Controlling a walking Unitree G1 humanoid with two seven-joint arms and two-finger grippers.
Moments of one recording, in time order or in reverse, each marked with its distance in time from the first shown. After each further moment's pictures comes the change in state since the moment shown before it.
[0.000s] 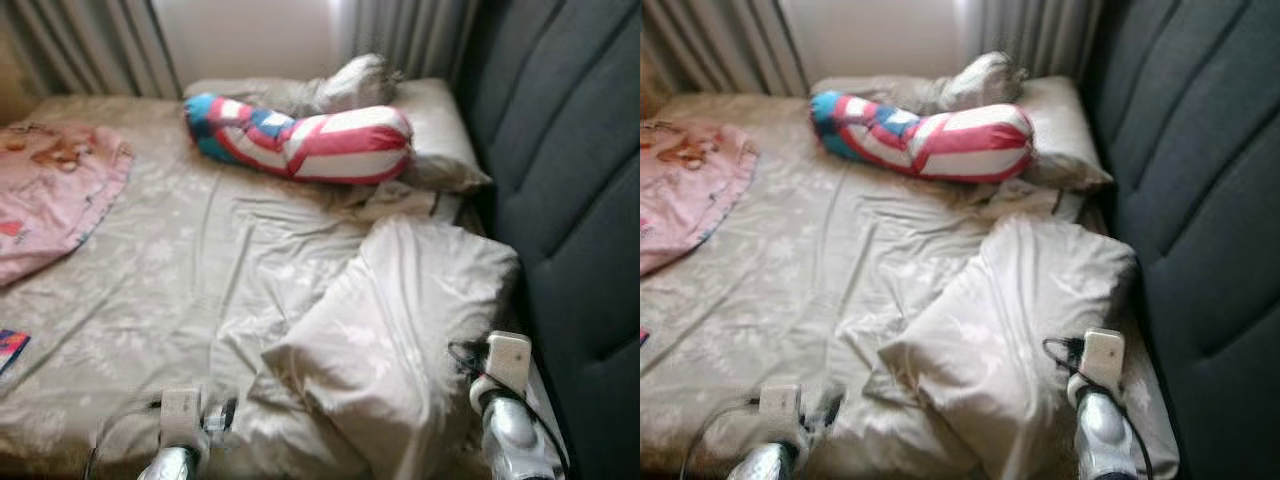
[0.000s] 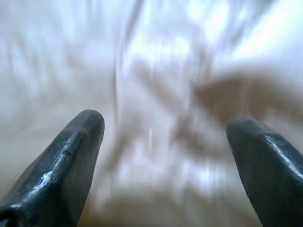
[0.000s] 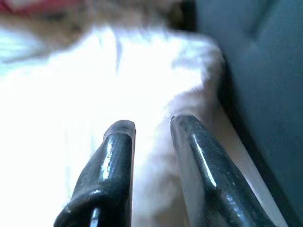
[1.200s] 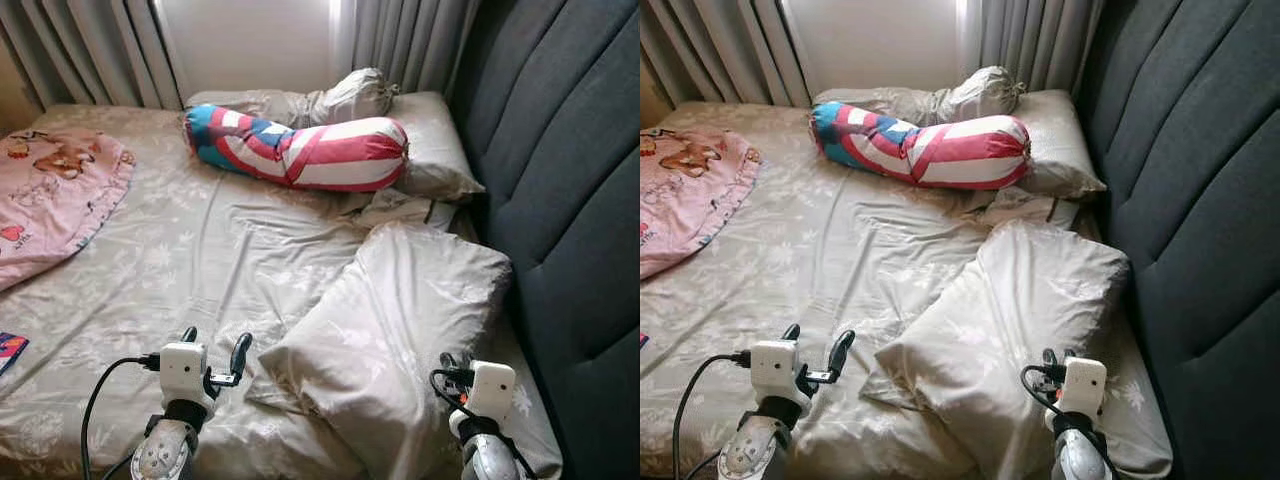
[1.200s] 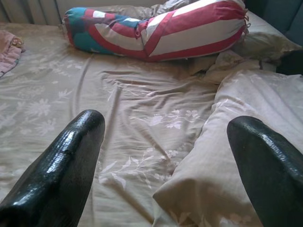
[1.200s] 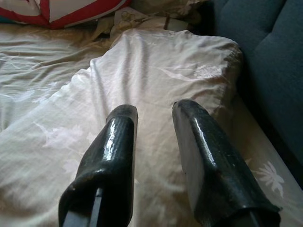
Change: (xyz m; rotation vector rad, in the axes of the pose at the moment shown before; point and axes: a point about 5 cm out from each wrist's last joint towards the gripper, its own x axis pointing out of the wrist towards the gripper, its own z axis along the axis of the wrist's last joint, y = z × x) left arm -0.018 -0.016 0.059 0.042 -0.298 -0.096; right arm -0.036 0.022 -0.022 0.045 -0.054 0.063
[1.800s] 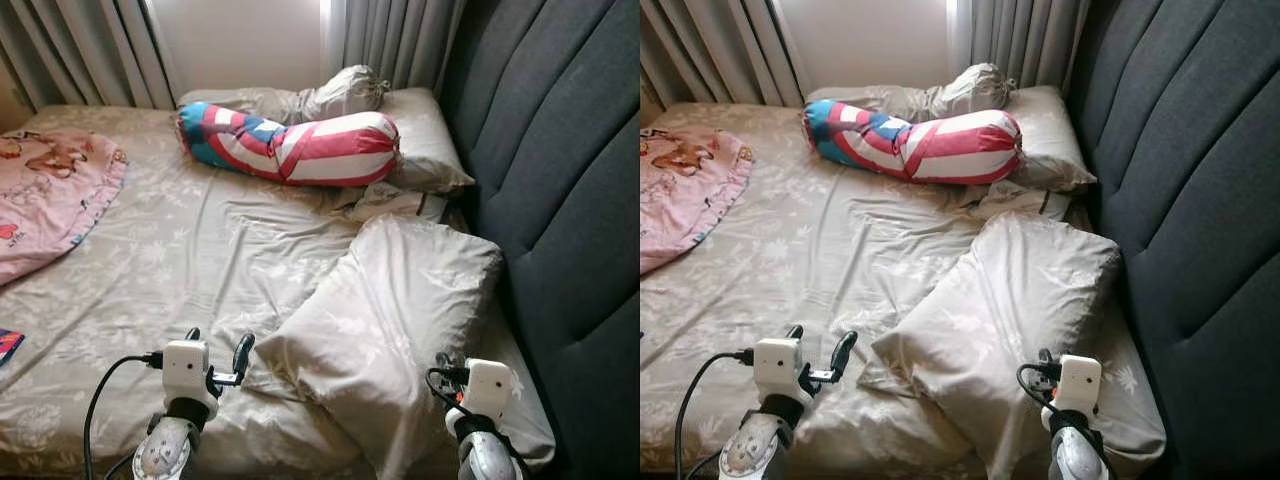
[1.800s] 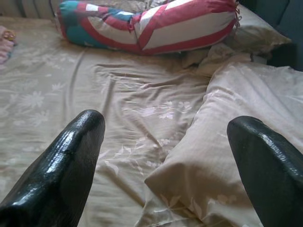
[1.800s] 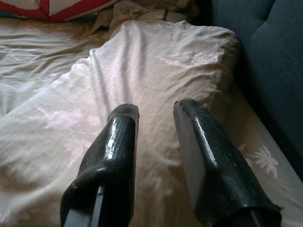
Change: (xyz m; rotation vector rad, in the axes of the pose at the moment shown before) left arm 0.001 -0.003 0.005 -0.010 0.014 -0.004; right arm 0.002 0.005 0.002 -0.004 0.010 0.013
